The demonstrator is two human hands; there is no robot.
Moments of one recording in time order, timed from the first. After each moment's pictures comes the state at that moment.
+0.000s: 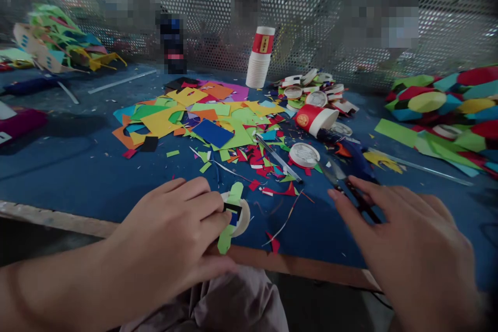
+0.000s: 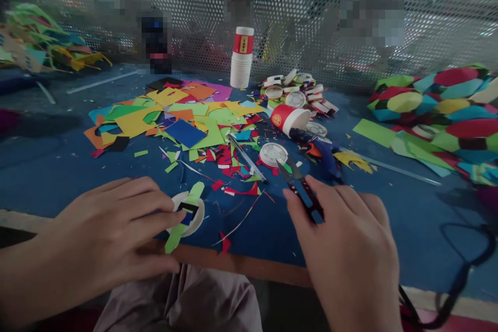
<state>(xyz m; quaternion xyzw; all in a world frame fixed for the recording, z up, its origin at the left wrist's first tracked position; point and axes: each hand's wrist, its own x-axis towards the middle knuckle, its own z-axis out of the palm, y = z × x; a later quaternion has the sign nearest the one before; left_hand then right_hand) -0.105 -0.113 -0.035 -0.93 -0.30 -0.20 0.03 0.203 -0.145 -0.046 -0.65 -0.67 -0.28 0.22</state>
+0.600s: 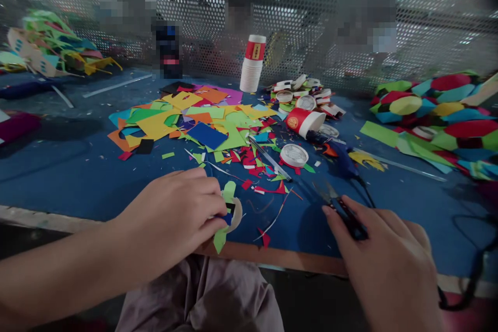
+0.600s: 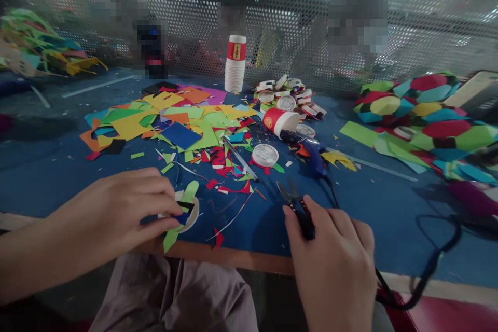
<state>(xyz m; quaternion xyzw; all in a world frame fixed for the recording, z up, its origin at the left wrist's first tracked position) -0.099 -0.090 -0.030 -0.94 -0.30 -0.17 -0.06 0.206 -0.169 -0.074 -0.70 -0.62 -0.27 0.23</state>
